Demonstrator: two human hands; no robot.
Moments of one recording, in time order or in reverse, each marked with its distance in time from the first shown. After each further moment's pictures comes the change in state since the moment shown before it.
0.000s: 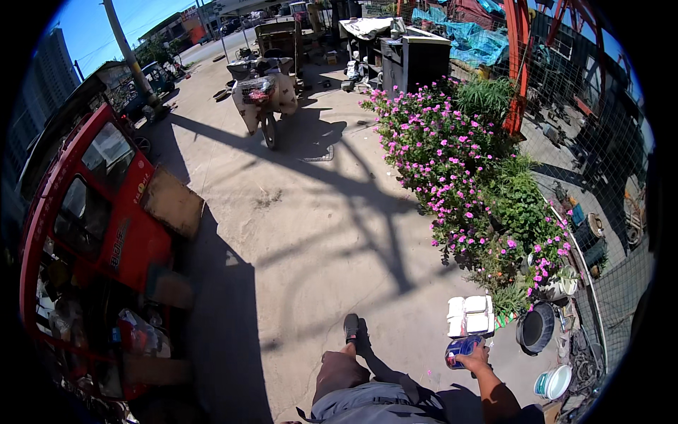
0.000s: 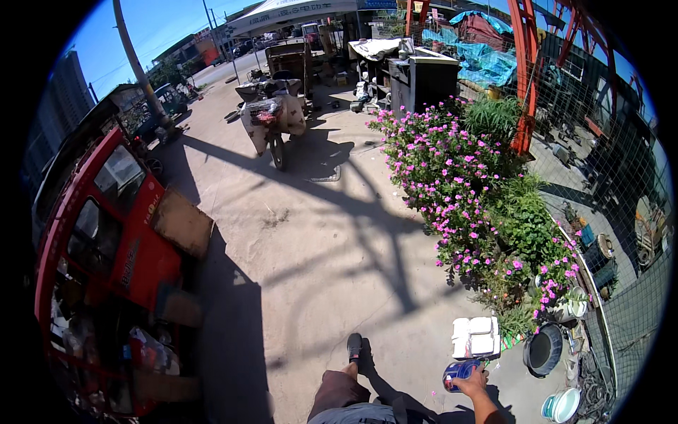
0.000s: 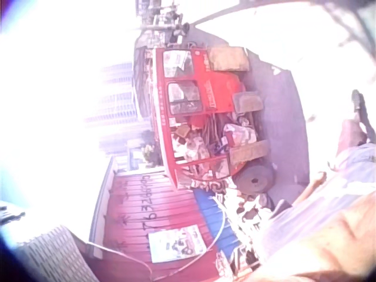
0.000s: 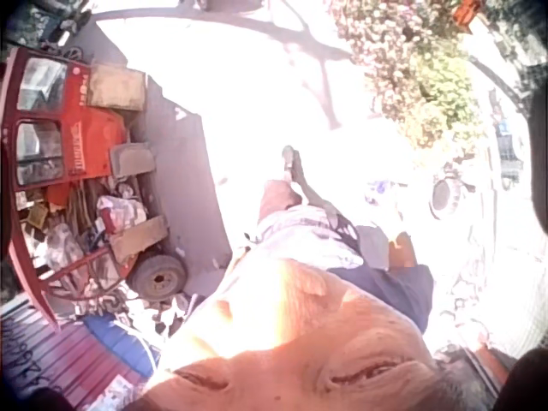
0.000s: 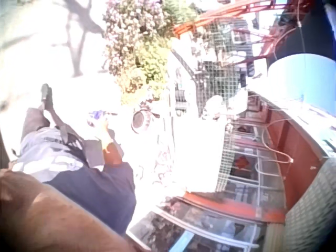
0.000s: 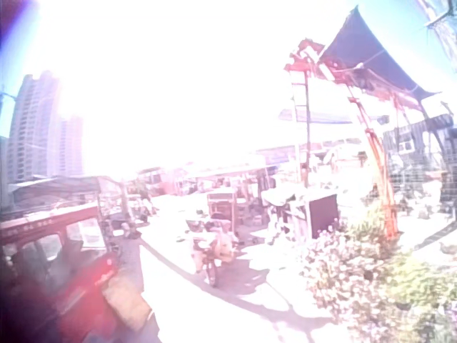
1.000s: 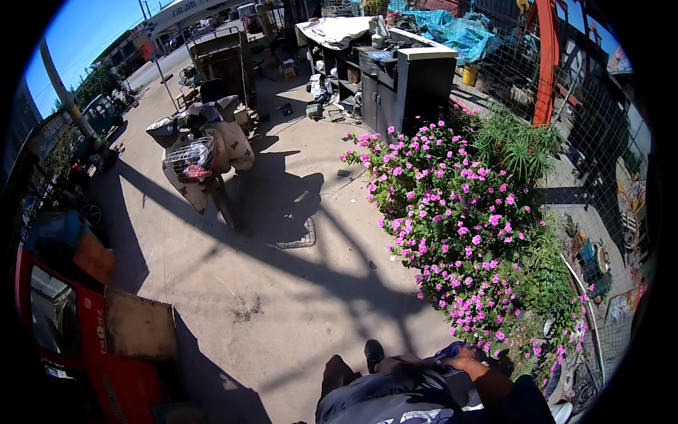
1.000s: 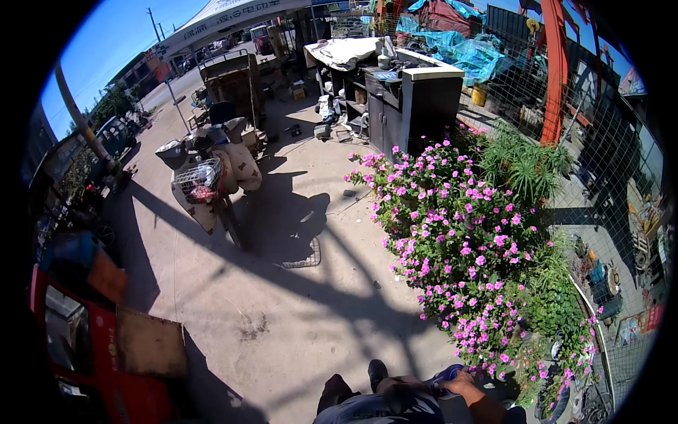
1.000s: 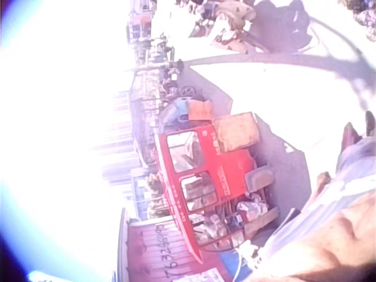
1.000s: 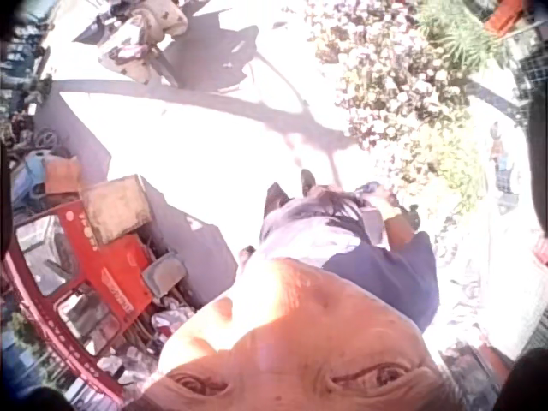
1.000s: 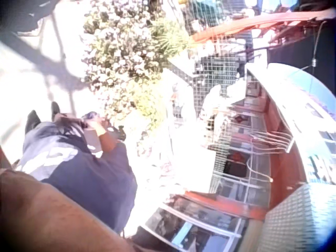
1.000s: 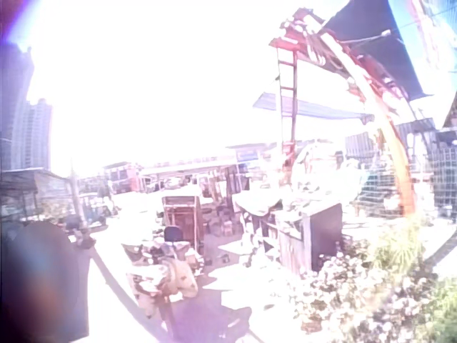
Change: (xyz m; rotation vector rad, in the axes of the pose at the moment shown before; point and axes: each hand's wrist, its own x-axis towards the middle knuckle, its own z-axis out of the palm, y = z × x) left_hand 0.310 0.730 0.342 0.166 -0.154 0.019; right_hand 0.430 -0.640 -0.094 -0.220 -0.228 0.070
